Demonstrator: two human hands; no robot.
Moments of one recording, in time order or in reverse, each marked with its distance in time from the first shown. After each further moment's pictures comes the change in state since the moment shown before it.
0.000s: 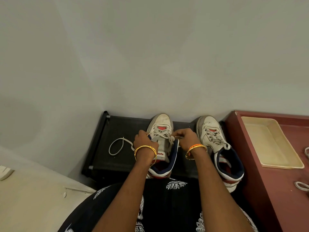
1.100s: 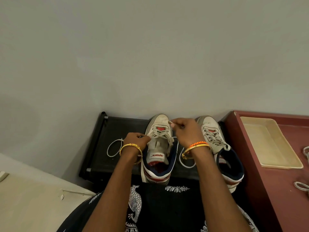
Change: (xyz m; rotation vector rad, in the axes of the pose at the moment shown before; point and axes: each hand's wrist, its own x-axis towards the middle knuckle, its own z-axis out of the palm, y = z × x) left_hand 0.015 -0.009 -0.028 -0.240 -0.152 -0.054; right_hand -0.034 -0.059 -0.021 0.035 0.134 -0.059
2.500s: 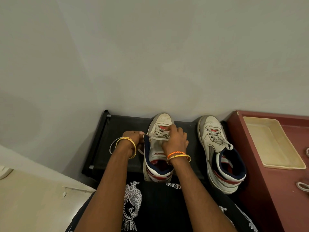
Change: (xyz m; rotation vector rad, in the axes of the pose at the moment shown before) left_hand 0.011 0.003 -0.018 -0.322 -0.013 -0.235; right_hand 0.003 0.023 0.068 -0.328 0.081 0.082
